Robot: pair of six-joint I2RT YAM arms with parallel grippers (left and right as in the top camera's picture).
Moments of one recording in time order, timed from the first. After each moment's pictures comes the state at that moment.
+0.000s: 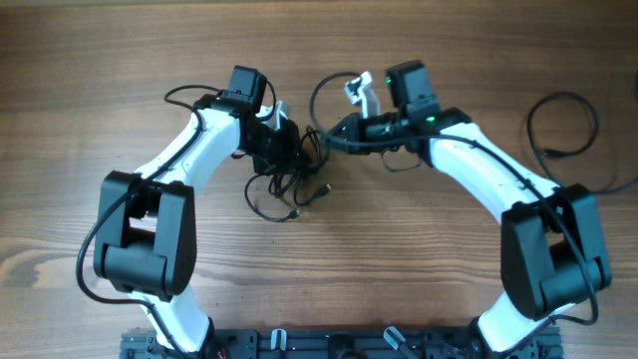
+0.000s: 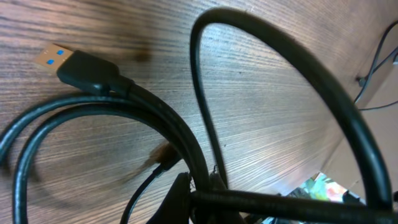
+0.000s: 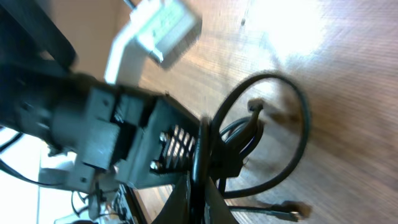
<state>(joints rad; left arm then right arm) -0.25 1.91 1.28 -0.76 0.63 -0.52 0.34 1.81 1.18 -0.29 -0.86 0.40</state>
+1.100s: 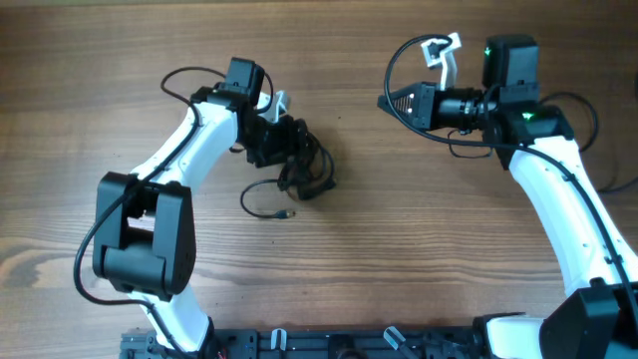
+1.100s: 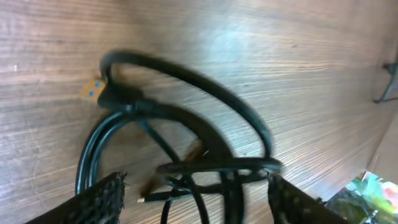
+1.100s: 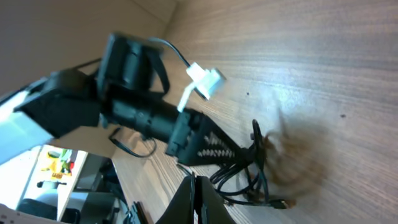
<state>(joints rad) -0.24 1.91 1.35 -0.79 0.56 -0.35 0.12 1.52 1.22 -0.46 -0.94 0.28</state>
